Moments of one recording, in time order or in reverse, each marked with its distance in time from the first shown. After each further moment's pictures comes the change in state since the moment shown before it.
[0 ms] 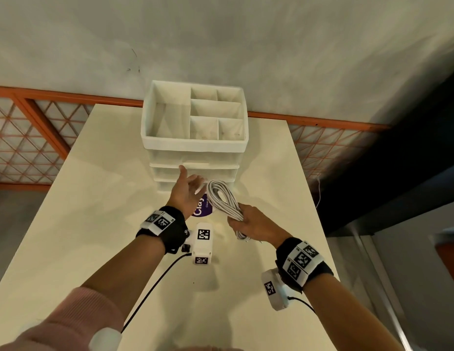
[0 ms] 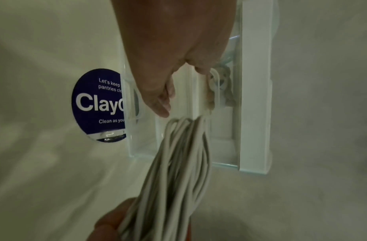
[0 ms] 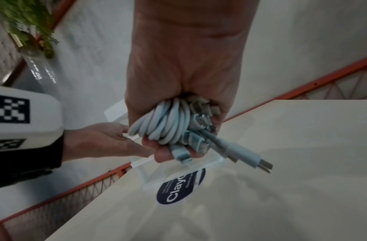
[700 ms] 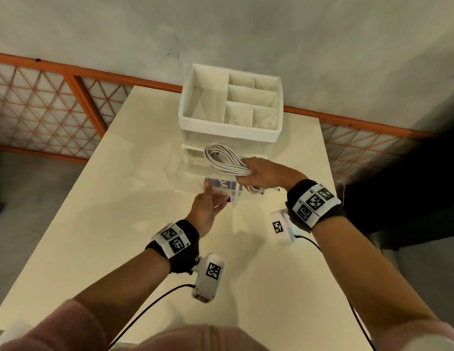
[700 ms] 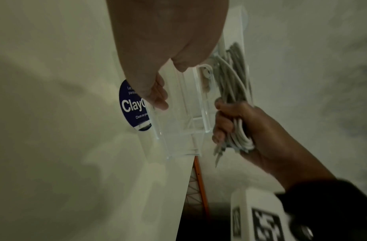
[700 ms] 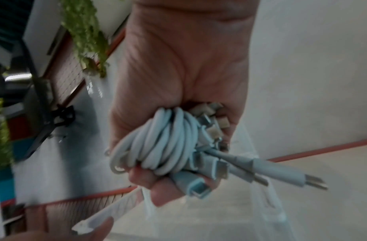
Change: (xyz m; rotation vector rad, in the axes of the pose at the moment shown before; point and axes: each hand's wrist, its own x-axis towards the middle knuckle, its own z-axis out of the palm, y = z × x) left_hand -0.043 -0.040 -0.039 0.137 0.098 0.067; right_hand 0.044 -0.080 -0.042 -0.297 -0.219 -0.274
